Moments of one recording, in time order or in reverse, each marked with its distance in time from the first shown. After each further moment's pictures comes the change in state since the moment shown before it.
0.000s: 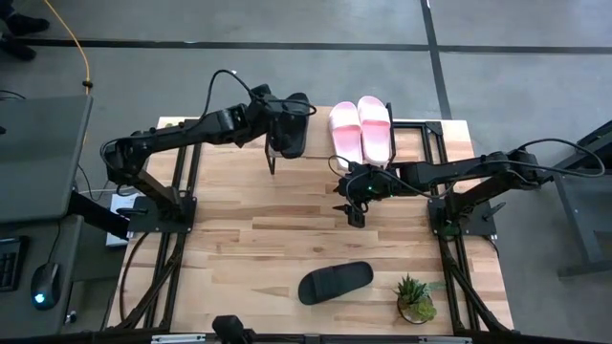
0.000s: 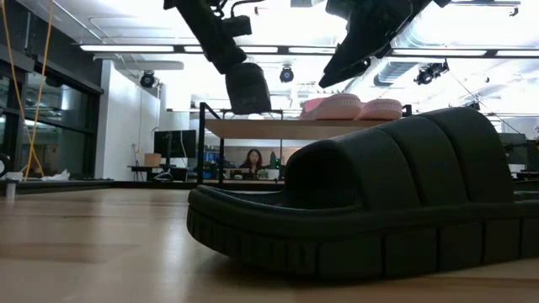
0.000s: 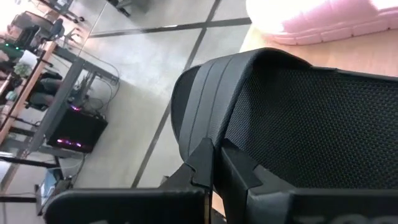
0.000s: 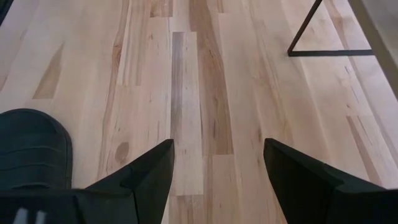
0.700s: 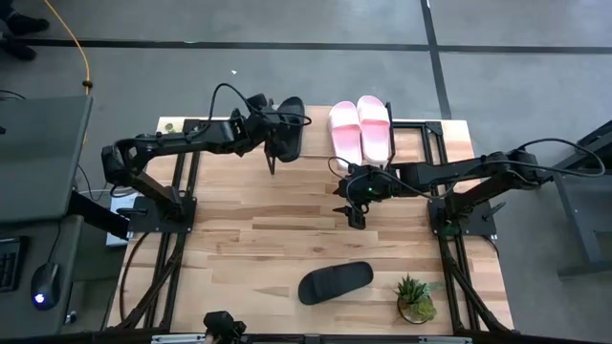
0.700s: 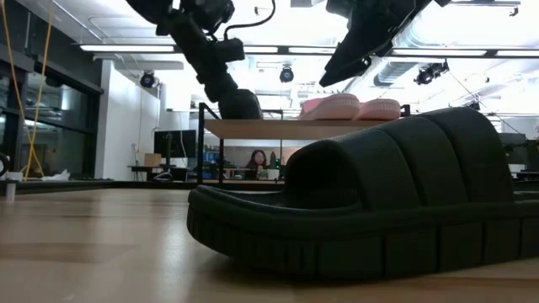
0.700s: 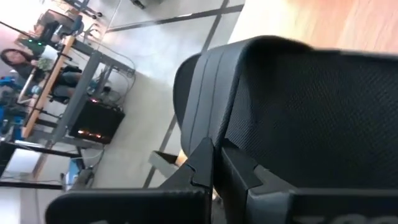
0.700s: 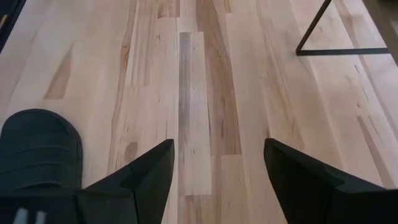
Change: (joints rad) left arm 0.046 -0.023 -0.227 0.202 -0.076 0.054; right arm 0.006 0.000 0.000 0.001 -0.017 0.016
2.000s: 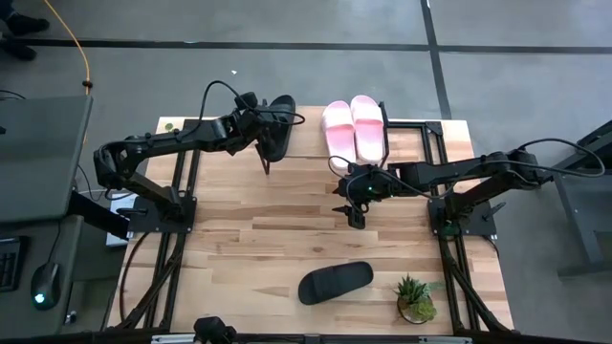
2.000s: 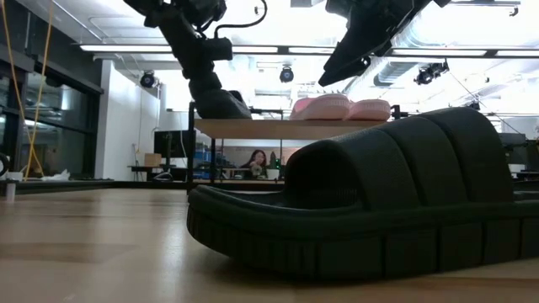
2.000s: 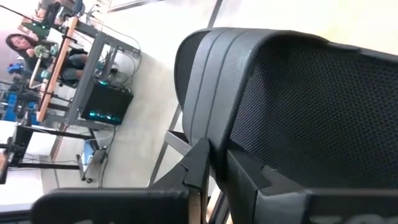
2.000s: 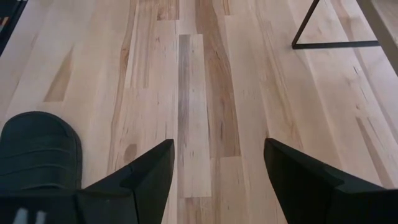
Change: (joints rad) left arm 0.003 -0.066 -0.001 -0.144 -0.044 0.005; right arm 0.000 0.000 0.000 0.007 -0.003 0.000
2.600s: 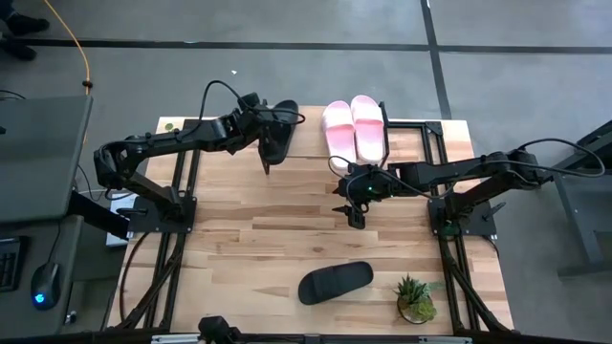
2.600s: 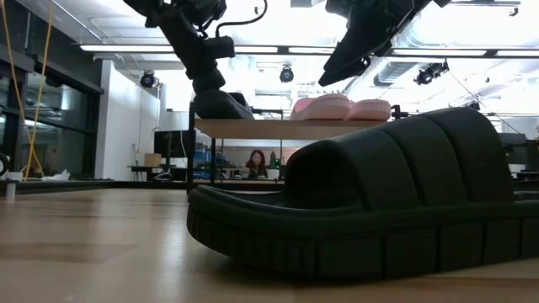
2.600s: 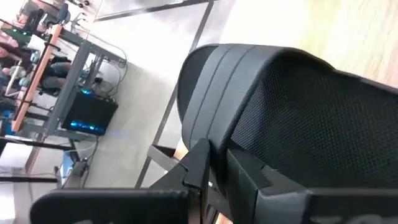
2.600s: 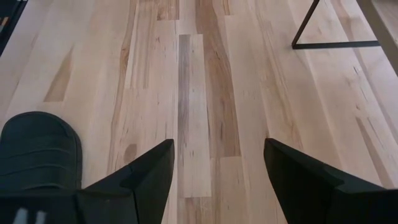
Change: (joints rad) left arm 0.000 0.001 0.000 0.032 0.081 -0.014; right arm 0.000 0.000 0.000 0.000 0.000 0.000
